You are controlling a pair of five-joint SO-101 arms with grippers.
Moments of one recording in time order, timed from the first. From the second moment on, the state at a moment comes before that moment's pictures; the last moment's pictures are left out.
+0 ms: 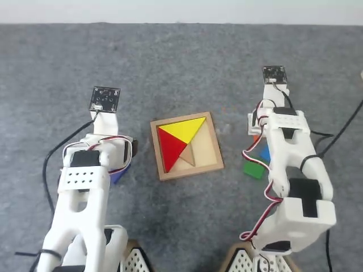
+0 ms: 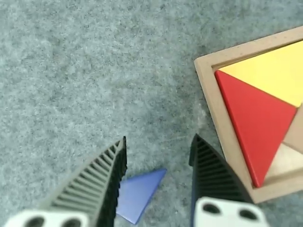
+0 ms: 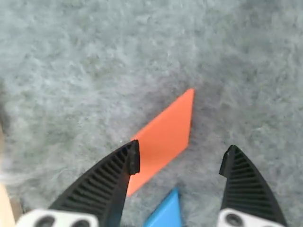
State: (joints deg) left arm -9.5 -36.0 60.0 49.8 -2.9; right arm 0.5 8.7 25.2 41.6 4.3
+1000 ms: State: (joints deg) left arm -9.5 -36.0 60.0 49.8 -2.9; right arm -2.7 18.2 10.4 47.7 4.3
